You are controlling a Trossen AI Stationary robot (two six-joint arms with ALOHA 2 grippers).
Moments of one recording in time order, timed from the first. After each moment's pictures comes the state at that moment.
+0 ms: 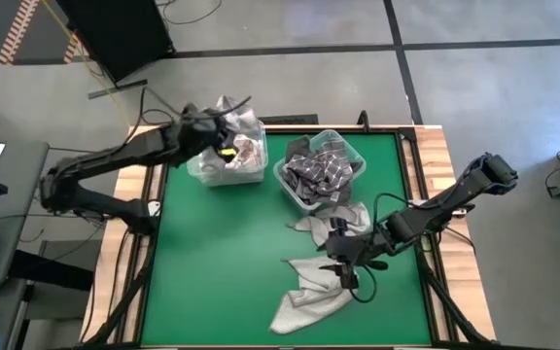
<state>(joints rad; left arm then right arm) 0.38 1.20 1.19 -0.52 -0.61 0.03 0.48 1.37 0.96 -0.32 0.25 0.30</state>
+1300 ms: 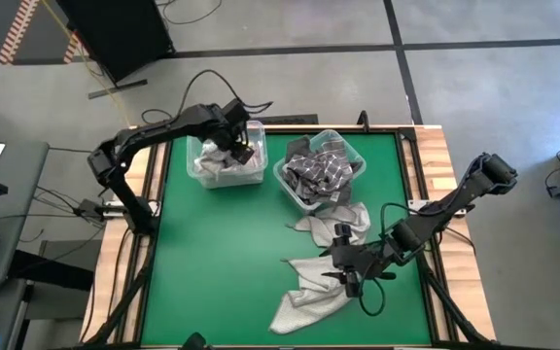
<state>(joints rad) 0.62 1.67 1.42 -0.92 -0.11 -0.22 0.58 1.37 0.96 -0.31 0.37 0.30</state>
